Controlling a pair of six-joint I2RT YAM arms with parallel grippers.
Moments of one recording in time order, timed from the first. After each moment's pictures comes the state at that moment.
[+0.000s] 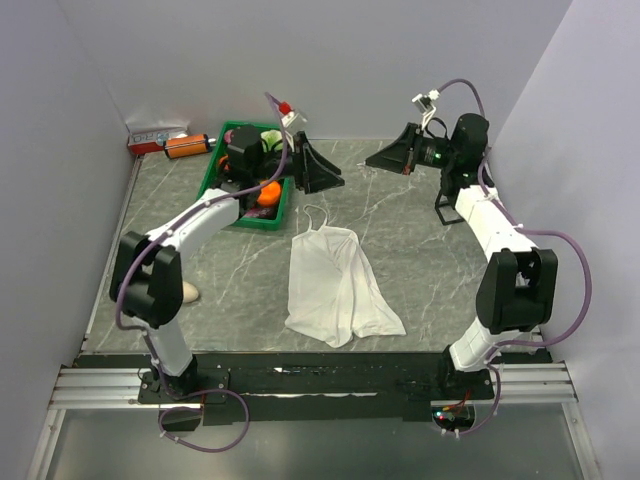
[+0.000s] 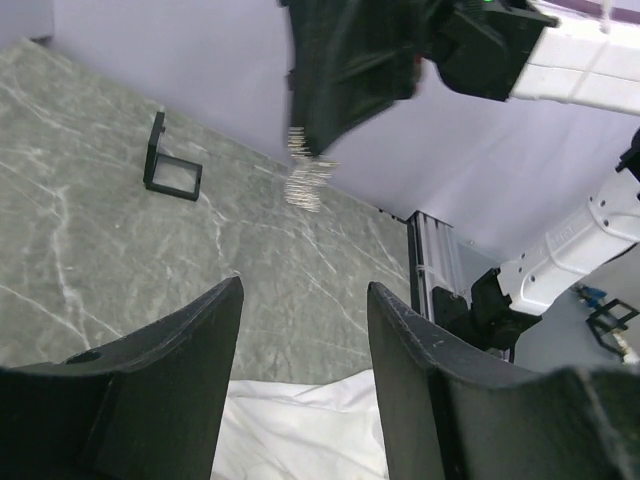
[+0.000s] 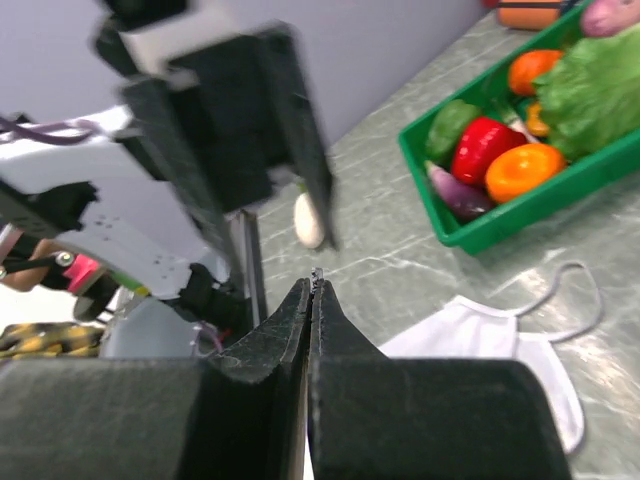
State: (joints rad) left arm -0.44 1.76 1.43 0.42 0.99 -0.48; right arm 0.05 1.64 1.37 0.31 -1.24 0.66
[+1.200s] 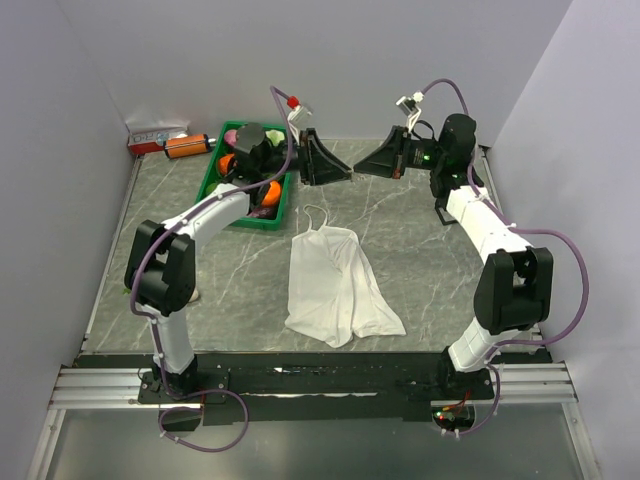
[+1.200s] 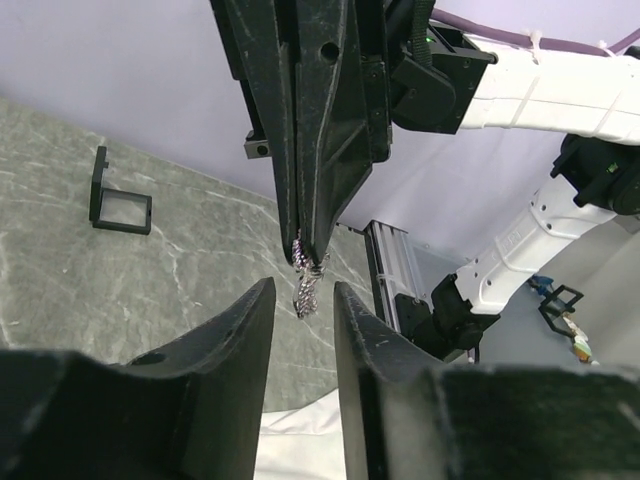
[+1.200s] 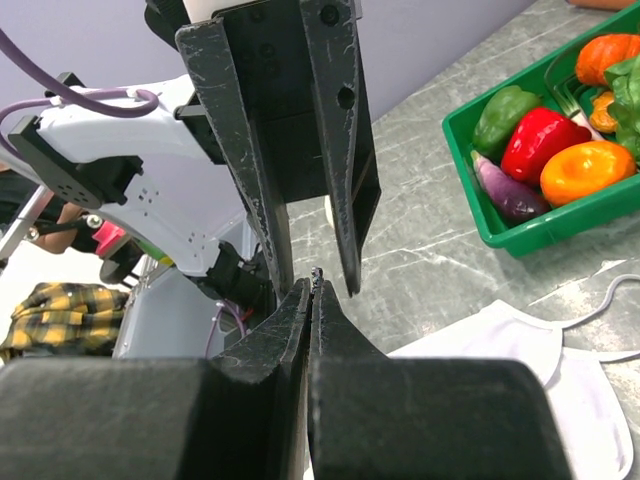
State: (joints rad) left arm -0.46 1.88 1.51 0.65 1.08 -0.69; right arm 0.12 1.65 1.37 0.35 -1.28 0.70
